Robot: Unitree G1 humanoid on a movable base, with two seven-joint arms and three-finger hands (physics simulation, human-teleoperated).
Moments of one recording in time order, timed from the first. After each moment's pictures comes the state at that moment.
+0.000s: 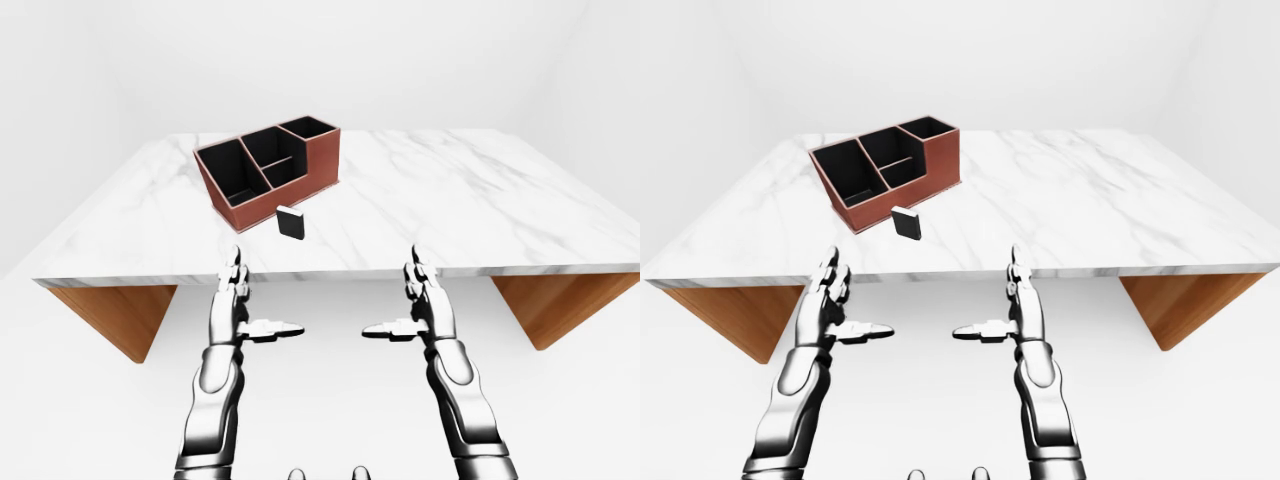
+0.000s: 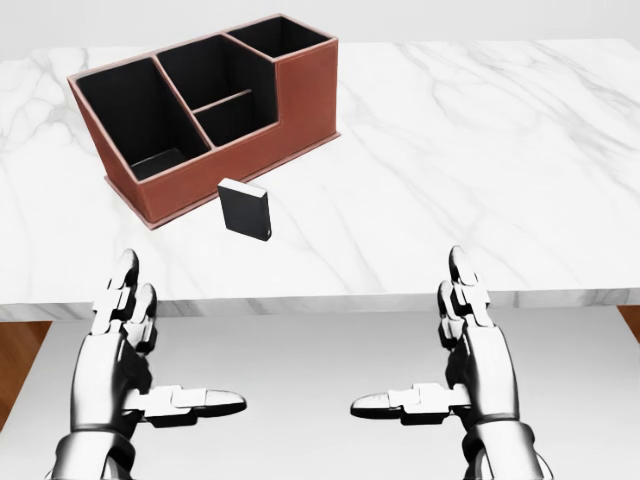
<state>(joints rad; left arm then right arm) 0.00 0.01 0.04 -0.04 -0.05 0.02 -0.02 0.01 0.00 -0.01 -0.02 0.02 0.01 0.02</state>
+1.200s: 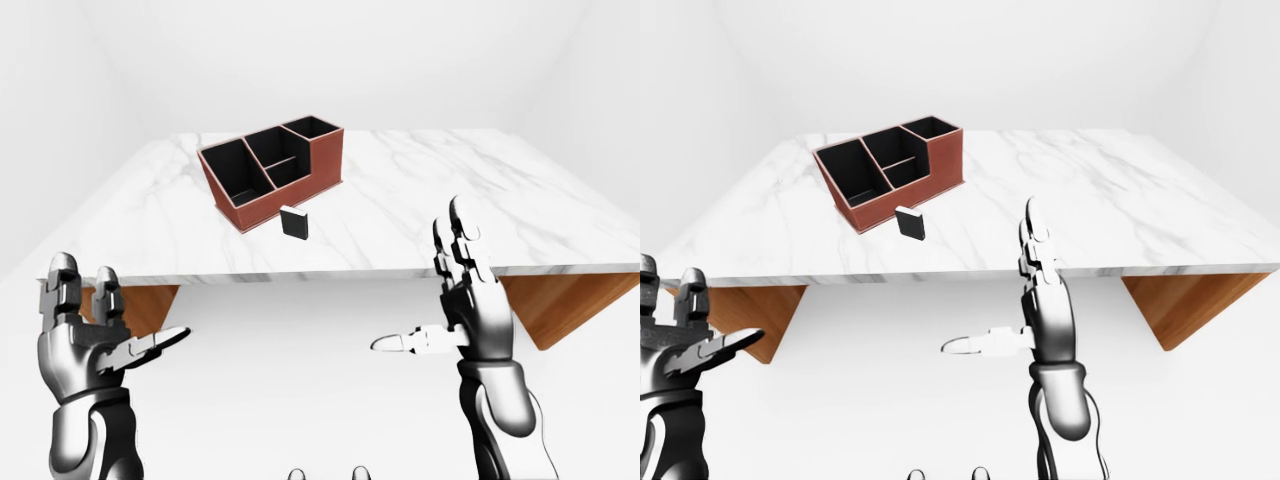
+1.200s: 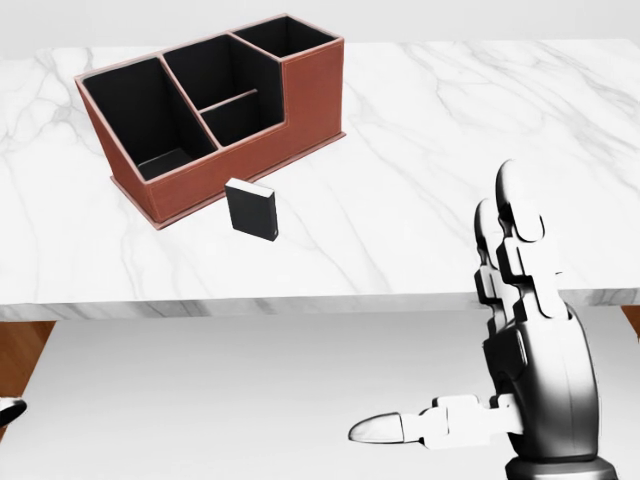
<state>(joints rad) 0.15 0.05 0.53 -0.43 -0.44 0.08 -0.09 0.19 -0.02 0.08 -0.68 -0.09 0.09 0.03</state>
